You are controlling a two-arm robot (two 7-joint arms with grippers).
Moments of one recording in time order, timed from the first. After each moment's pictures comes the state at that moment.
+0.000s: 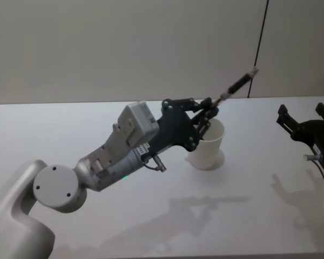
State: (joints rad) left arm -0.39 0.31 0.42 -1.44 -0.12 -0.35 -0.58; right arm 0.11 0.21 -0.13 -1.59 0.32 0.03 0.03
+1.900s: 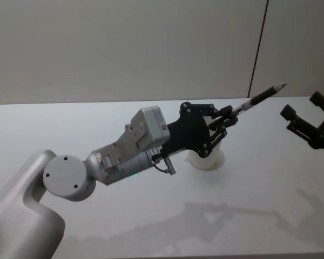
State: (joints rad) left arm -0.45 0.27 0.43 -1.37 -0.13 -0.41 -0.73; right arm 0.02 0.38 -0.04 -1.69 0.61 -0.07 0.54
